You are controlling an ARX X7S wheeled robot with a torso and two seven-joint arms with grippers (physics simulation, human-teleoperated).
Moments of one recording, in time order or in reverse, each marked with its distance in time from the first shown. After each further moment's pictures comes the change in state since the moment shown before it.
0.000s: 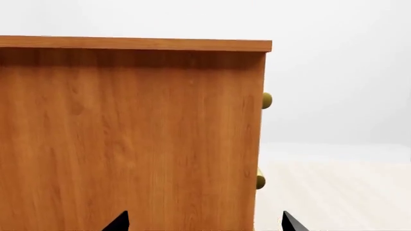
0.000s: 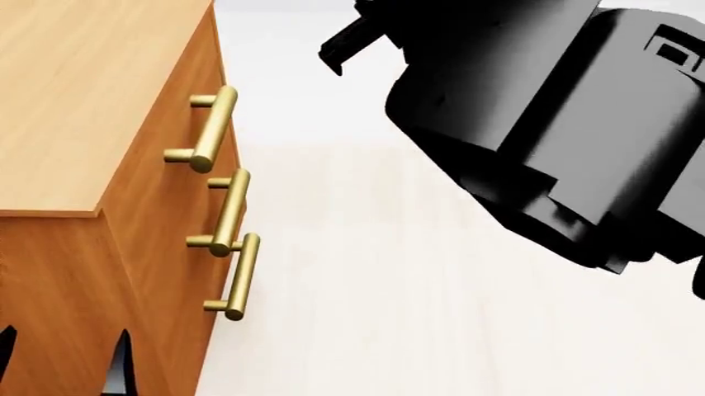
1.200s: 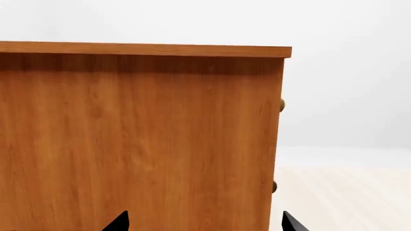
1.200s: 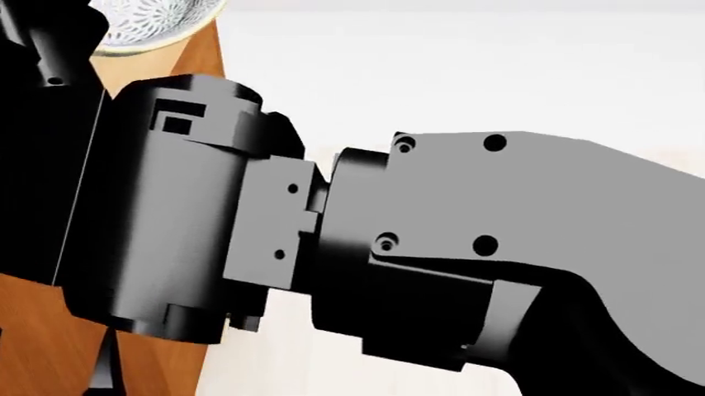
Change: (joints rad) left arm 0.001 -0.015 -0.014 -0.007 -0.012 0.021 -0.017; right arm 0.005 -0.506 -0.039 0.047 0.008 -0.087 -0.026
